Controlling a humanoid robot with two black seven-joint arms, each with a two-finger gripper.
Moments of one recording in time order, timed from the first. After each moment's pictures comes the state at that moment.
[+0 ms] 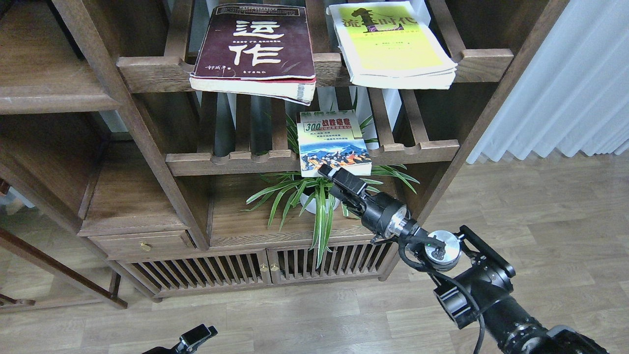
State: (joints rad) left arm -0.18 0.04 -0.58 -0.25 -0.35 -0.49 0.32; right arm 0.44 0.02 1.10 0.74 0.06 0.41 -0.33
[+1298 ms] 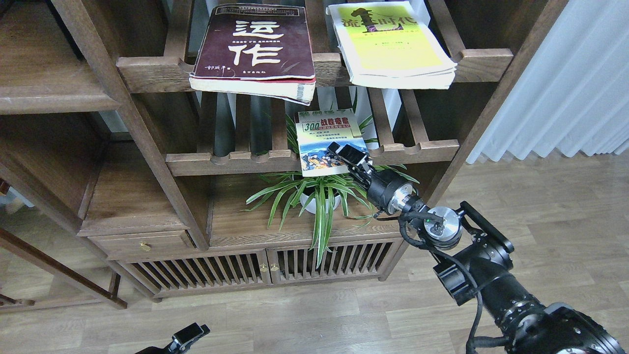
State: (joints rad) left arm -0.18 0.06 -0.61 -0.24 -0.35 -0.49 0.32; right arm 0.49 0.01 1.11 0.76 0.02 0.40 -0.30
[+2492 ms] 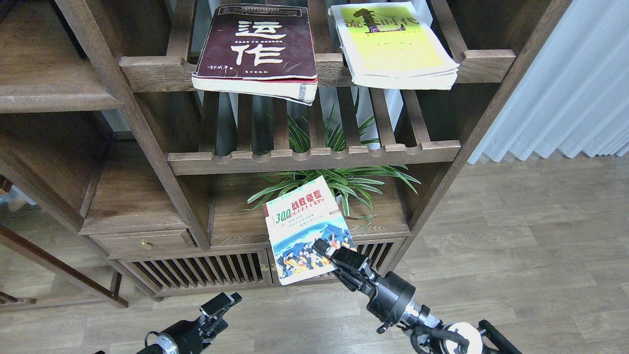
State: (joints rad) left arm -0.13 0.05 -0.65 -0.64 -0.43 -0.49 0.30; right arm -0.12 0.01 1.05 1.15 0.26 0.58 -0.49
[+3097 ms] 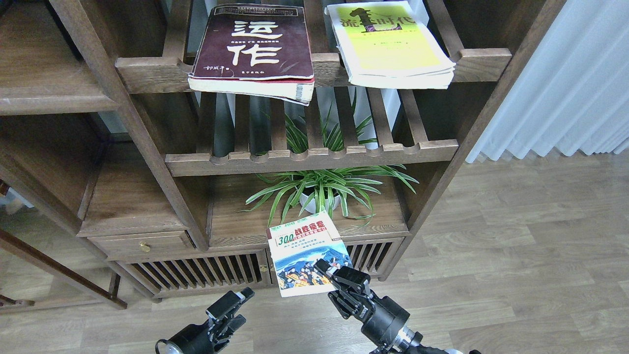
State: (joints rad) left arm 0.06 0.22 -0.66 -1.03 -0.47 -0.49 0.20; right arm -0.13 0.01 1.01 0.97 0.41 0.58 -0.49
